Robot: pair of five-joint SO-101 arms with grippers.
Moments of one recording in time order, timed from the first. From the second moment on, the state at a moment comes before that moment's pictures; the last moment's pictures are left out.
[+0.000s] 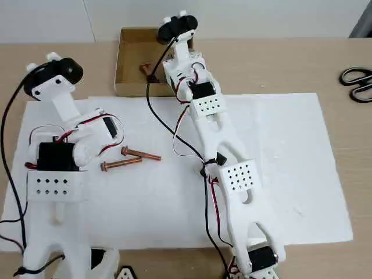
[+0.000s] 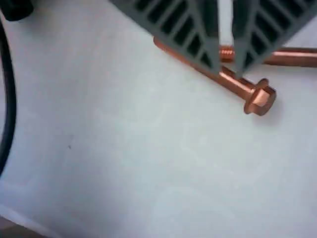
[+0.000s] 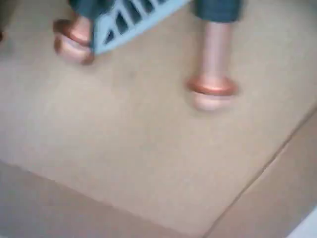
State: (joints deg) left arm -2.1 -32.8 21.5 76.9 32.0; right arm -21.4 68.6 -69.7 33.6 2.6
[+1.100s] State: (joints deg) left arm -3.4 -40.7 19.0 77.1 32.0; right arm -18.5 52.1 -93.9 98.5 2.6
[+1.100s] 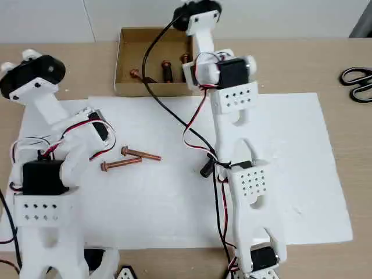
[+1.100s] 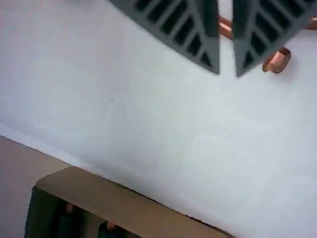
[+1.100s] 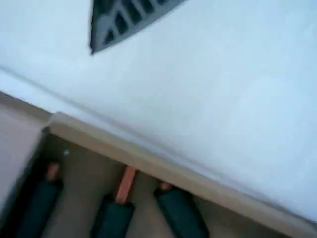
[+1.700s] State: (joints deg) left arm -3.4 -53.9 31.8 77.1 32.0; right arm -6.1 46.0 -93.9 96.2 11.0
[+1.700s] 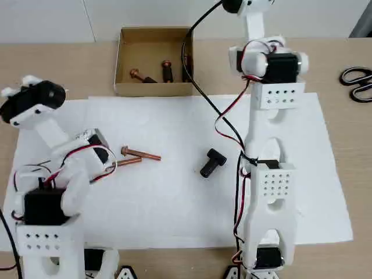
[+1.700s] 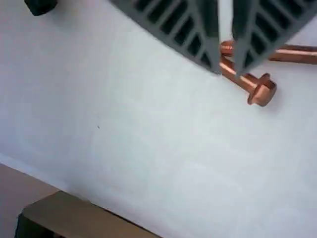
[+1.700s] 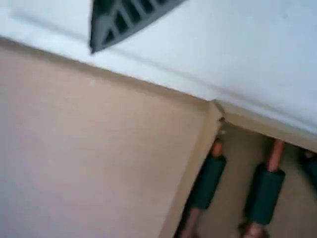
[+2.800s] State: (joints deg) left arm 1.1 -56.0 32.2 84.5 32.0; right arm -11.4 23.6 -67.9 99.5 -2.5
